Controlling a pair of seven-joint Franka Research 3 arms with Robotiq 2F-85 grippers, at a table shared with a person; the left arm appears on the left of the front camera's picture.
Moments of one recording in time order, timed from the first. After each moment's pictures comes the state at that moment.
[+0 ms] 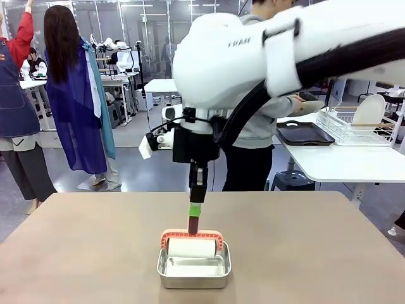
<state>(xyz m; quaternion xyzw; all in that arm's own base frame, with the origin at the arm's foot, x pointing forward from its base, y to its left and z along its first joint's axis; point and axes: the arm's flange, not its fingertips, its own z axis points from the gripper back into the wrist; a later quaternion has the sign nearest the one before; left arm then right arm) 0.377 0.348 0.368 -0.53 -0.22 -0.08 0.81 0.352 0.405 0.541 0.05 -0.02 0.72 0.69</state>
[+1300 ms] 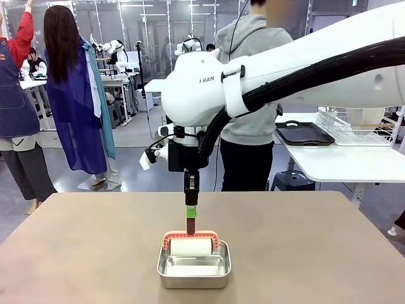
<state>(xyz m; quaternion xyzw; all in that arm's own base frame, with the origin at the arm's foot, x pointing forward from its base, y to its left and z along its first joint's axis) 0.377 0.348 0.368 -0.53 -0.22 -0.08 0.81 0.429 0.427 0.487 0.06 0.03 0.72 0.70</state>
